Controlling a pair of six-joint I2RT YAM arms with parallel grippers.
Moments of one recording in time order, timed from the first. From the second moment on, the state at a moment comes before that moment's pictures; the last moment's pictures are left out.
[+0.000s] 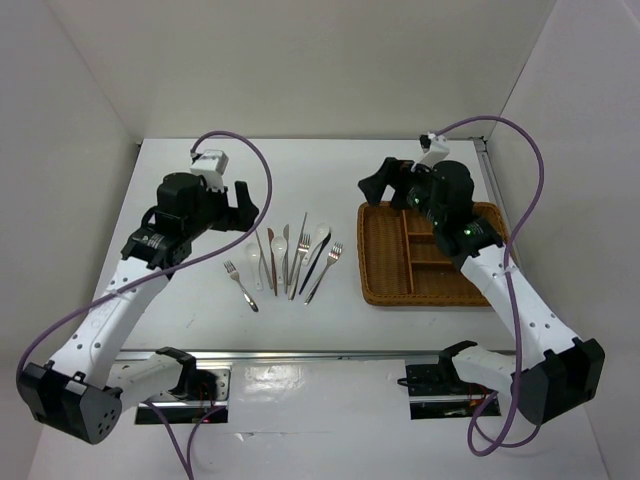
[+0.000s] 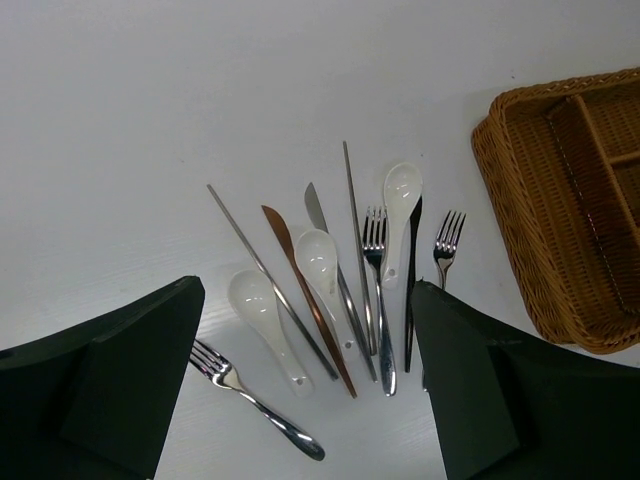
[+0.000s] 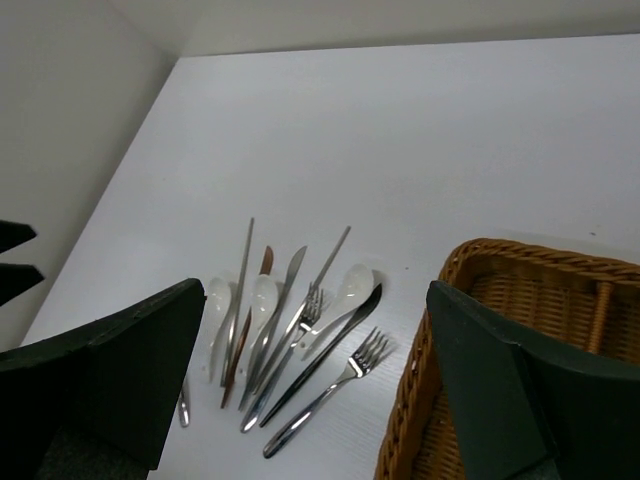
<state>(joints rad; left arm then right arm) -0.30 1.05 1.06 -0.42 0.06 -0.20 0.35 1.12 1.07 -0.15 -0.11 0.41</state>
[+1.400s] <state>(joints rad) -0.30 1.02 0.67 -0.19 -0.12 -0.58 0.63 1.47 1.06 -0.01 -0.18 0.48</state>
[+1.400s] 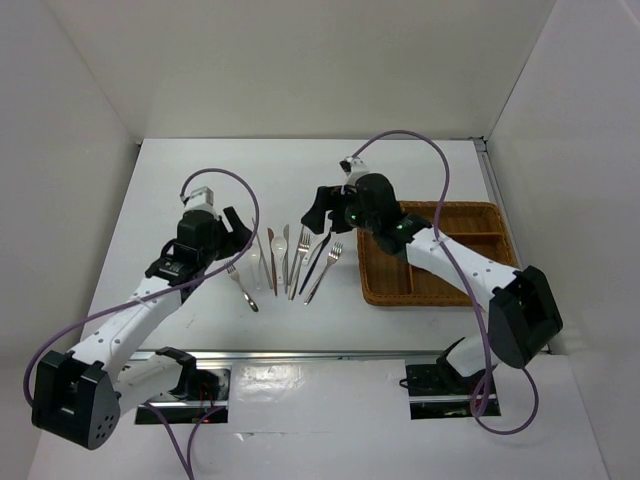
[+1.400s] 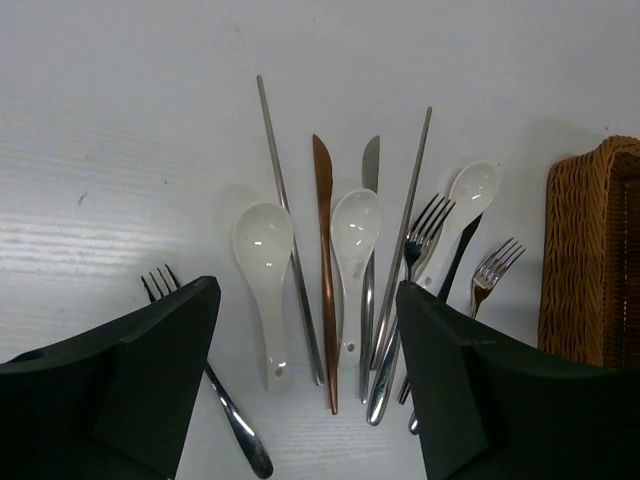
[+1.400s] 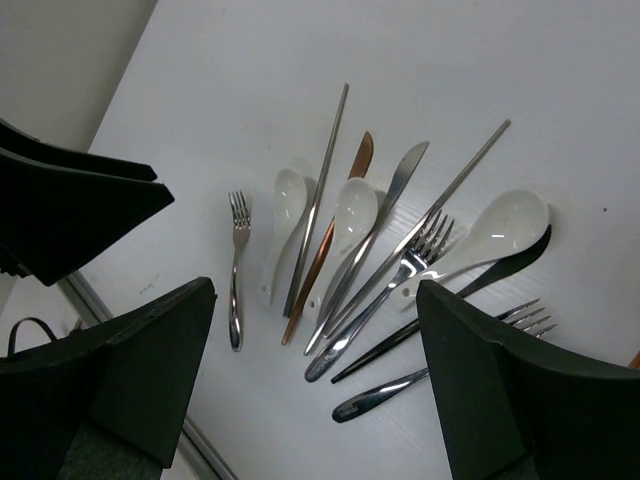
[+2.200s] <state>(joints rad) -0.19 1.32 0.54 0.19 0.00 -0.56 0.43 1.34 0.94 -0.02 -0.22 0.49</state>
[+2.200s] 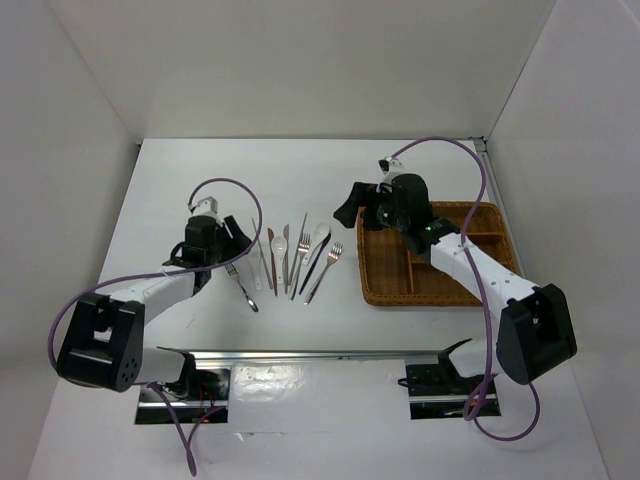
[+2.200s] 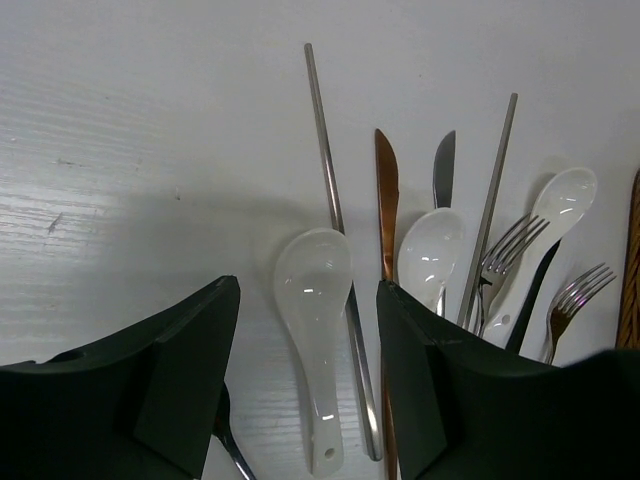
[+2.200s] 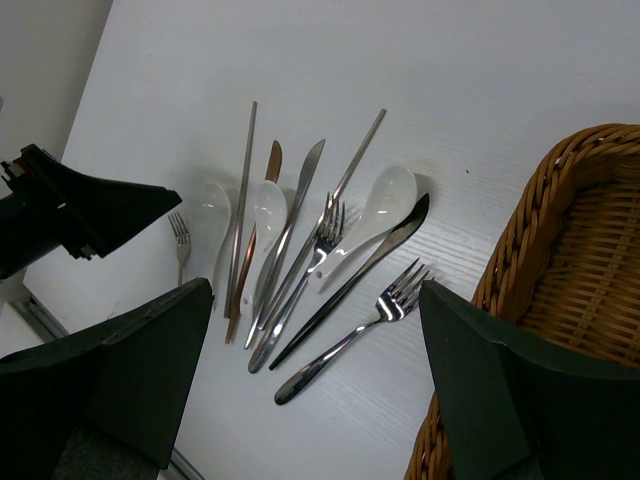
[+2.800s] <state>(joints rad) -0.15 1.44 0.54 0.25 0.08 -0.57 0.43 1.35 0.94 -0.04 -0.23 0.49</state>
